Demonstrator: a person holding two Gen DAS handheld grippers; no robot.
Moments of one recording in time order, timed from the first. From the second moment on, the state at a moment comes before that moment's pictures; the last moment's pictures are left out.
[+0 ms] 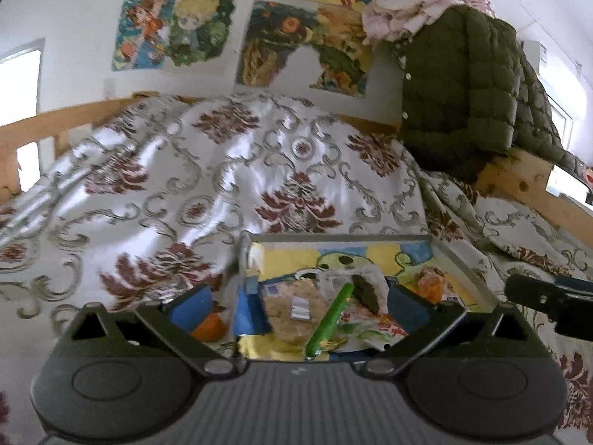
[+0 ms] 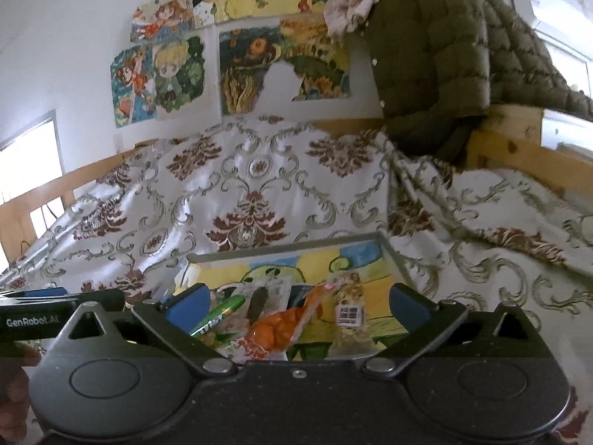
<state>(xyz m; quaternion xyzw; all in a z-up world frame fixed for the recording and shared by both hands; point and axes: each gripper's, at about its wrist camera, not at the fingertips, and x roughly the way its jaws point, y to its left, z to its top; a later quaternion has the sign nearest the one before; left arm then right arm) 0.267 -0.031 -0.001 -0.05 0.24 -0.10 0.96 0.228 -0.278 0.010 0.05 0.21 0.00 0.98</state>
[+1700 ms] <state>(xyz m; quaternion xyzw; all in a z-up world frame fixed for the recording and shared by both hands) 0.039 -0.015 0.006 0.05 0.28 -0.01 0.96 -0.003 -0.226 0.012 0.01 0.23 -0.07 0.97</state>
